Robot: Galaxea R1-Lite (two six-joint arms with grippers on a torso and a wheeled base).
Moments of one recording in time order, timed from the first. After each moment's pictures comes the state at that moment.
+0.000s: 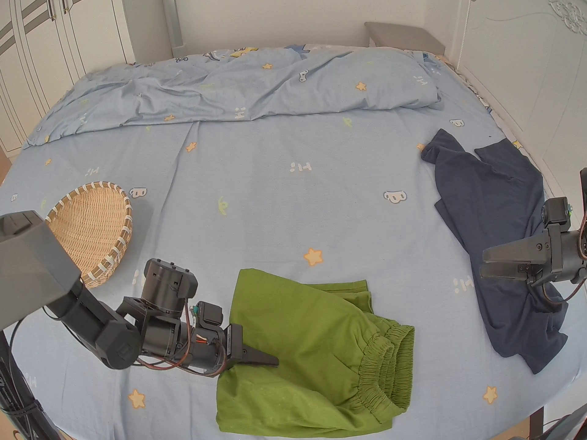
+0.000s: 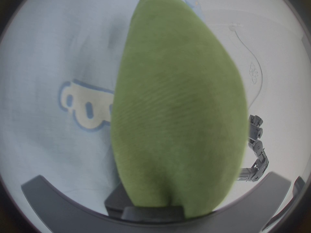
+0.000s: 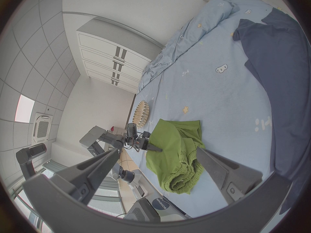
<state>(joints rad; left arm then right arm) -0.44 1.99 -0.60 -0.58 -0.75 -0.72 0.04 1.37 -0.82 0.12 0.98 0.27</state>
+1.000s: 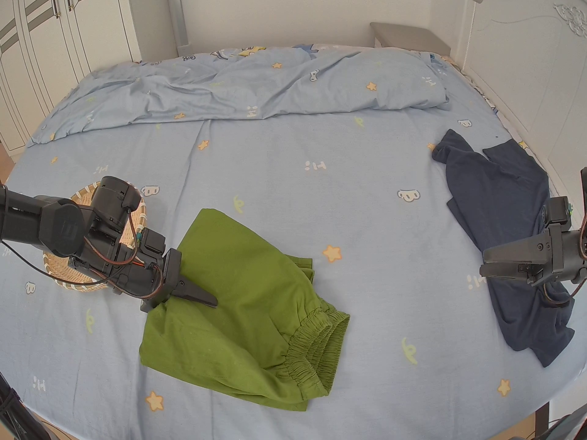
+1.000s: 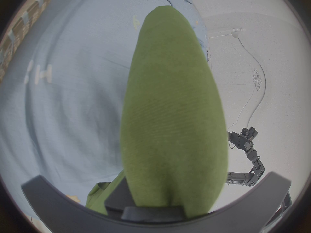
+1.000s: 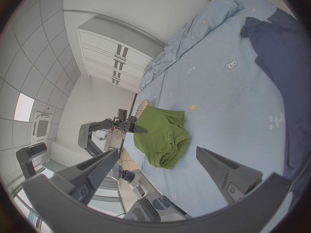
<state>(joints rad) -0.18 1.83 -1.11 0.32 -0.75 -0.36 0.05 1.37 -0.82 0.12 0.98 0.28</state>
